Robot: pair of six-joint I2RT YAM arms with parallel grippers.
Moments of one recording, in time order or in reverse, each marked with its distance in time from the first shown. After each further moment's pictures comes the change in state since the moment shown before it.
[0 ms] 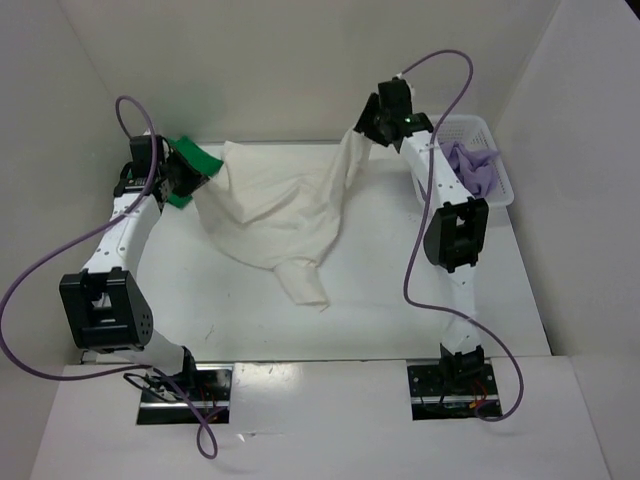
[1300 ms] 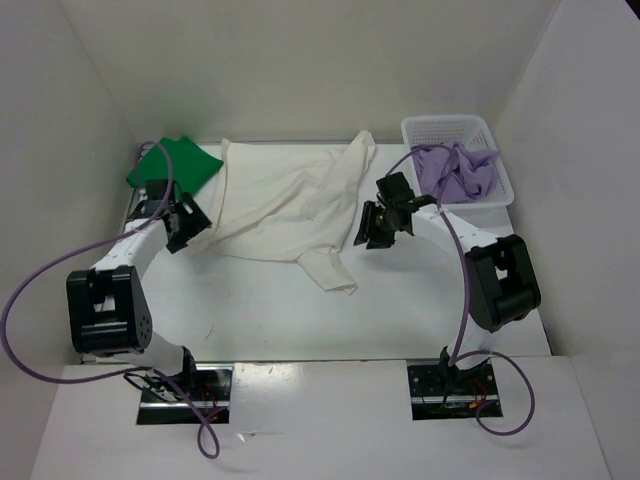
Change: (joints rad) left arm 0.066 -0.055 -0.367 -0.013 -0.196 0.090; right arm 0.095 -0.589 -1.125 0.118 -0.262 -0.074
